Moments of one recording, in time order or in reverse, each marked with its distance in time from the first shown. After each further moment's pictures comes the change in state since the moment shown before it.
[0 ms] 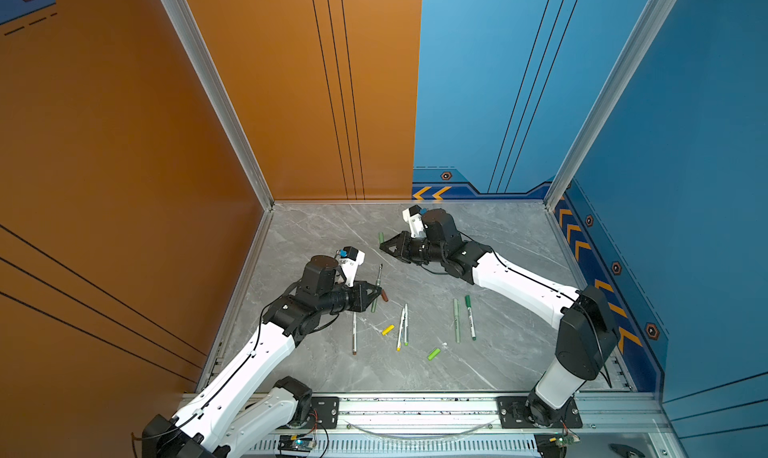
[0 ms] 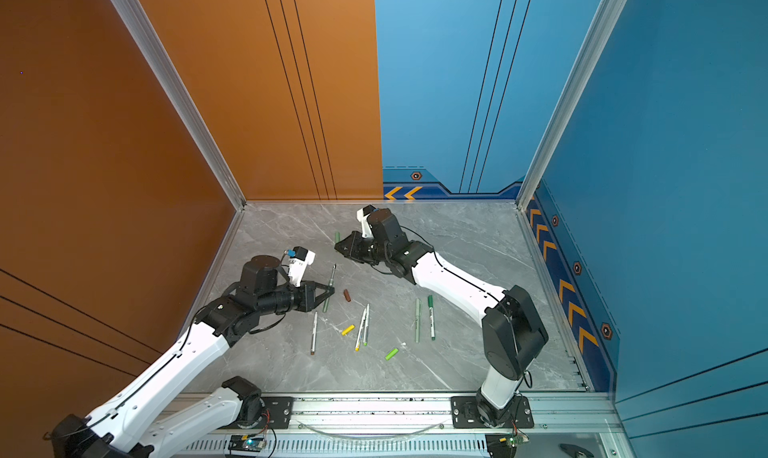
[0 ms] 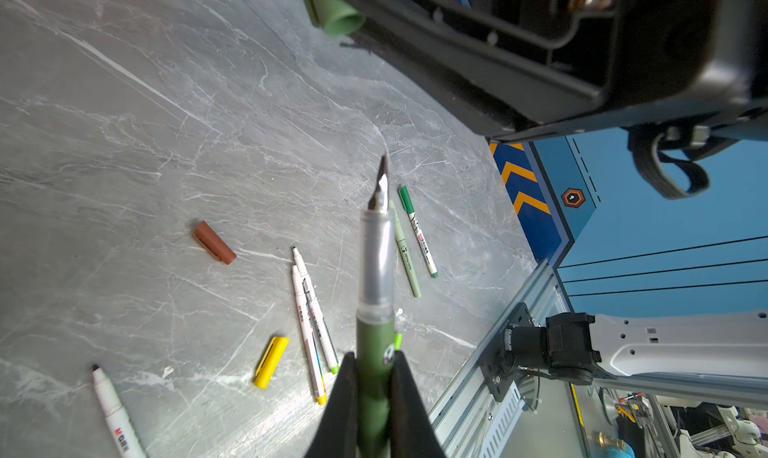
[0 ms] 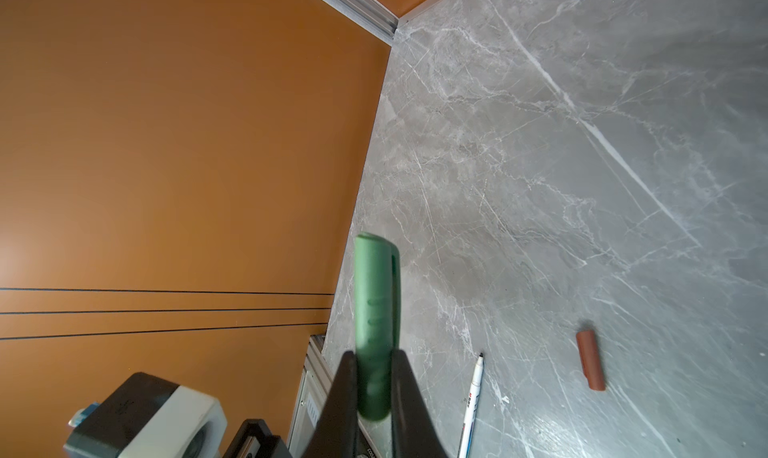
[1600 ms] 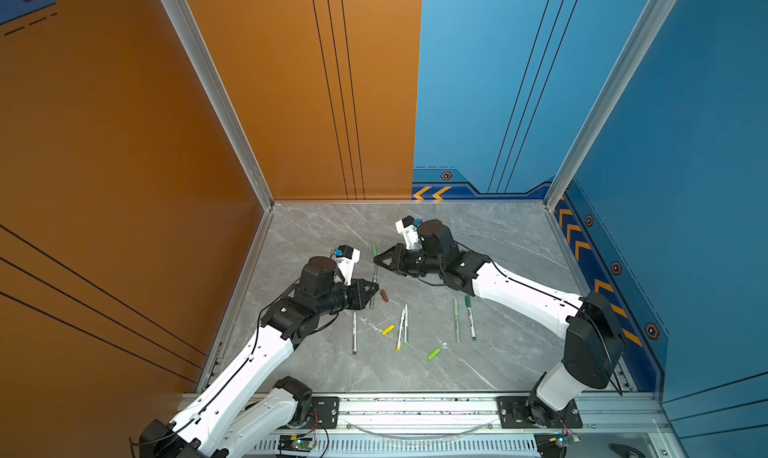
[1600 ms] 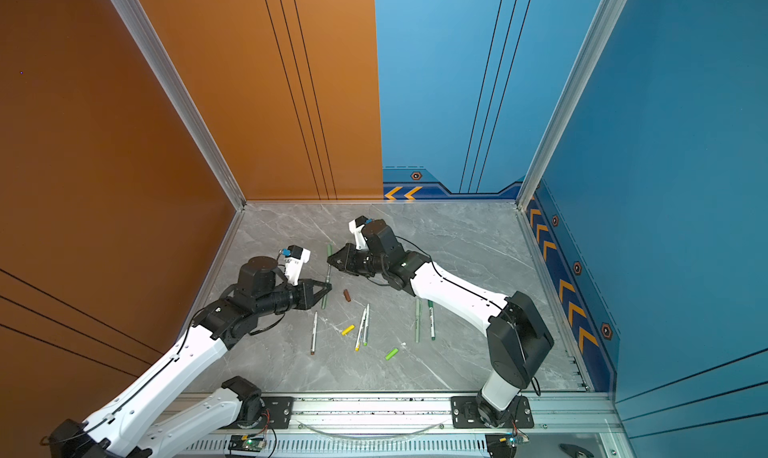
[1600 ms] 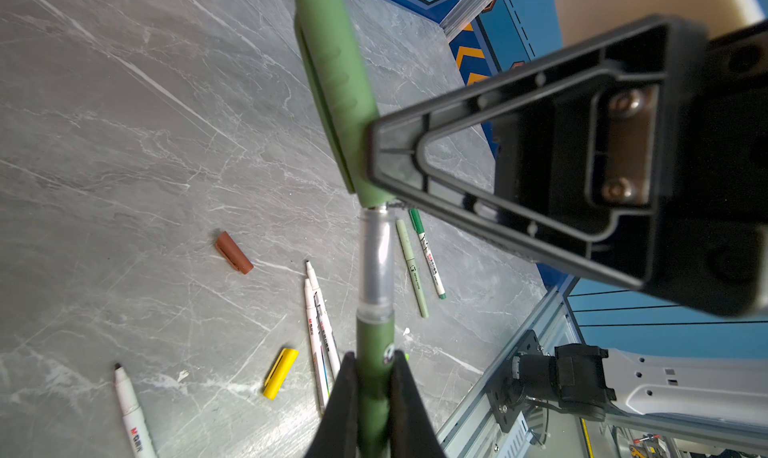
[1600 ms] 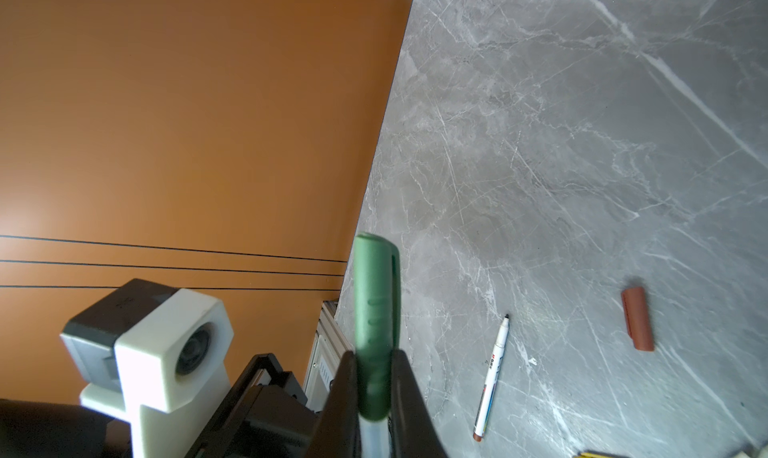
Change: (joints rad) left arm -0.002 -0.025 -0.011 0.015 -0.070 -0.043; right arm 0.071 -0.049 -0.076 0.031 -0.021 0.021
